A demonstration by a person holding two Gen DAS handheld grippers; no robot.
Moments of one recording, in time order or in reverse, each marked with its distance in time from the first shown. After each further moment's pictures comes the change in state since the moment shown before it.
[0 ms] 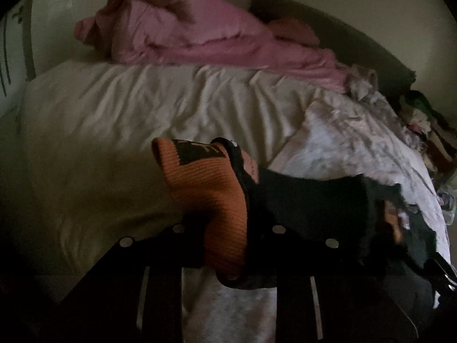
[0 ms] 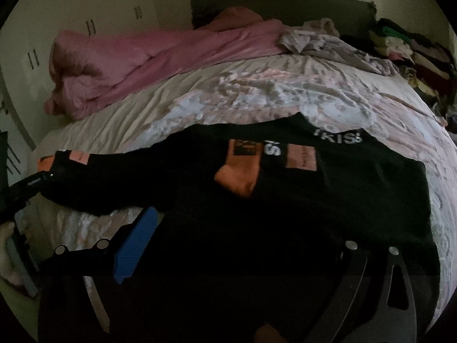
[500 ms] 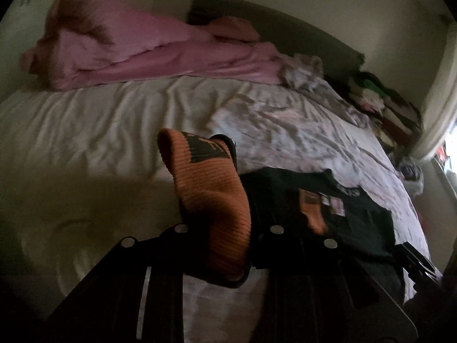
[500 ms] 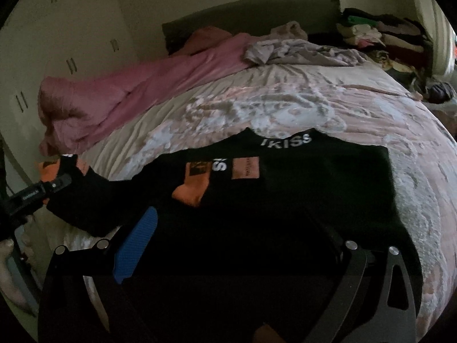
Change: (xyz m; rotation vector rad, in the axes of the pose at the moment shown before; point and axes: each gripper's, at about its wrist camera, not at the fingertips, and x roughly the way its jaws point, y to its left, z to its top) left arm -0.024 -0.111 -0.004 0.146 0.012 -0.209; right arm -0.051 -0.068 -0.005 0.164 -0.091 -0.019
